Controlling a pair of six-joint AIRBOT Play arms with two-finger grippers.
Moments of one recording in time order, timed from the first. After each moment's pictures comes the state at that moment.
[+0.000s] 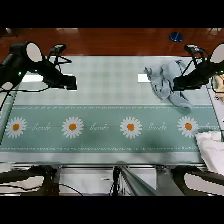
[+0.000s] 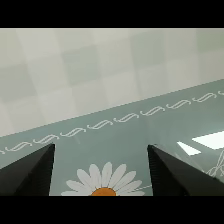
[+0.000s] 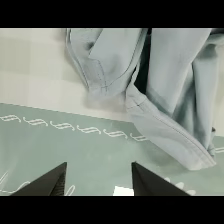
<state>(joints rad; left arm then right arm) -0.19 -1.47 1.43 1.41 -1.32 -1.51 -0.02 -1.37 1.37 -1.52 1.36 1.44</state>
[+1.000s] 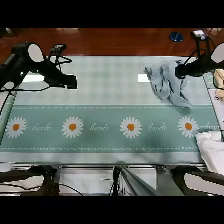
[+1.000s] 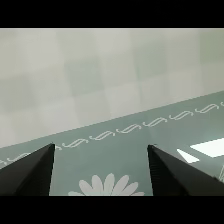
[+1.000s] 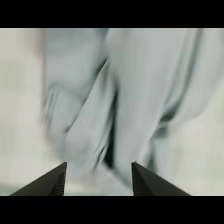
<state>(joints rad) -0.17 -1.48 1.43 1.41 -1.28 -1.51 -0.03 -1.38 1.39 -1.60 1.03 1.47</state>
